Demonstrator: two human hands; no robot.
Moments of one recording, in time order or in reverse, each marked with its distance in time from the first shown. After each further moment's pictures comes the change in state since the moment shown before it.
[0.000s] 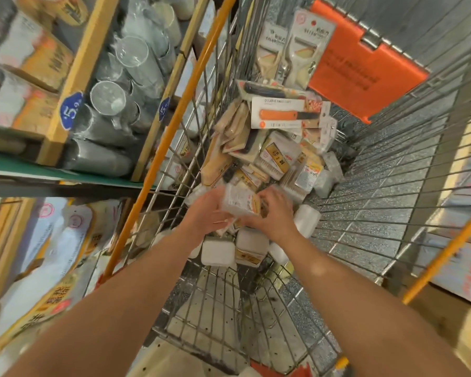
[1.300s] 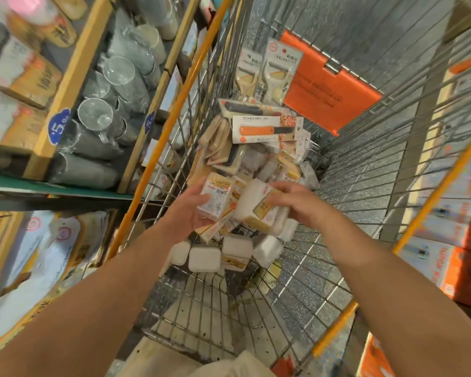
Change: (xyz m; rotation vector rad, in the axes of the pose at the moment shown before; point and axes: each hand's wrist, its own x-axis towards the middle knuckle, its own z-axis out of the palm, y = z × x) left_hand -0.018 0.031 -0.008 -0.139 -0.372 0.162; right_hand -0.017 -0.029 -0.129 0.736 -0.333 0.279
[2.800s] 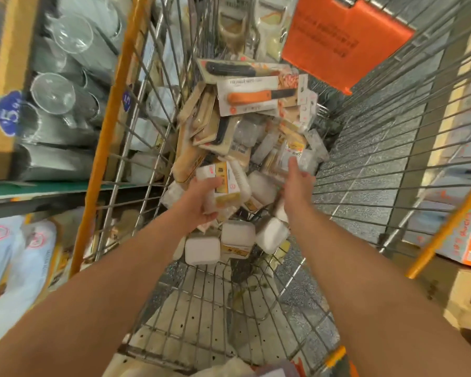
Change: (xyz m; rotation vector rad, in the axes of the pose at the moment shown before) left_hand 0.065 -0.037 0.005 0.062 0.356 -0.362; right_hand 0.096 0.078 0.005 0.463 0.809 0.069
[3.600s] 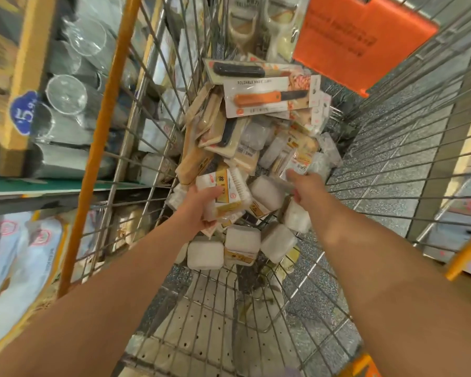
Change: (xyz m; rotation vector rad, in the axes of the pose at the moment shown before) left_hand 0.004 -0.015 -0.008 0.035 0.067 0.098; right_hand 0.052 -0.009 -0.006 -0.307 -0.155 0.070
